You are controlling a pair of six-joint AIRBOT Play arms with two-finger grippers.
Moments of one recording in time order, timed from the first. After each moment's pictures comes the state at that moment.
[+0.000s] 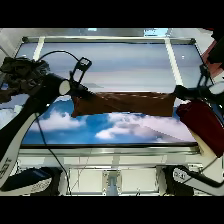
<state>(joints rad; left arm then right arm) -0.46 -1.31 1.27 1.64 -0.97 -1.43 -0.27 -1.24 1.09 -1.11 0.94 1.39</state>
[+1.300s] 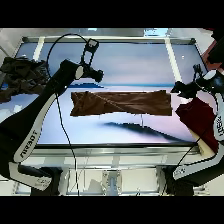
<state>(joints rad) -0.46 -1.60 1.63 1.68 -0.79 -1.55 -0.36 -1.68 1.47 -1.19 1.18 1.44</state>
